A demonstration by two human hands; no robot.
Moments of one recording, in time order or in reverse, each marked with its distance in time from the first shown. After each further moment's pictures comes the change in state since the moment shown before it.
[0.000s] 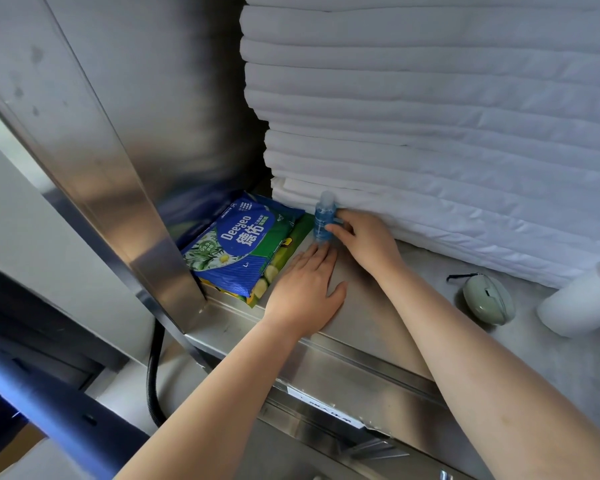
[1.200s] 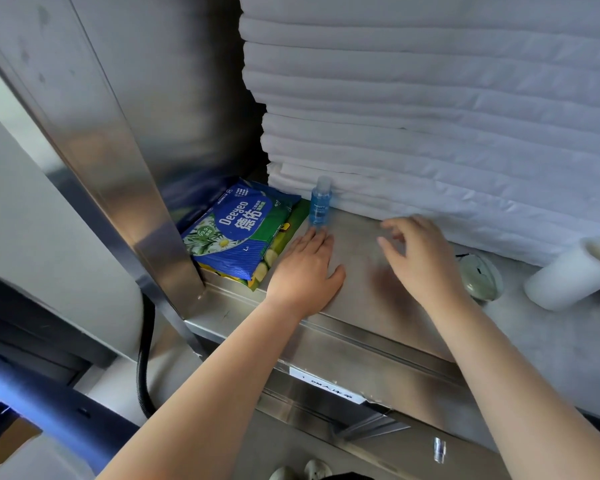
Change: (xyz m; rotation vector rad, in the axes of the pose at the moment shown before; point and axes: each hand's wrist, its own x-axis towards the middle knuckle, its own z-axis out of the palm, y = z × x) left_hand -0.002 0.000 -0.001 -0.018 0.002 -0.001; right_hand -0.090 -0.013 -0.055 -0.264 0.230 0.091
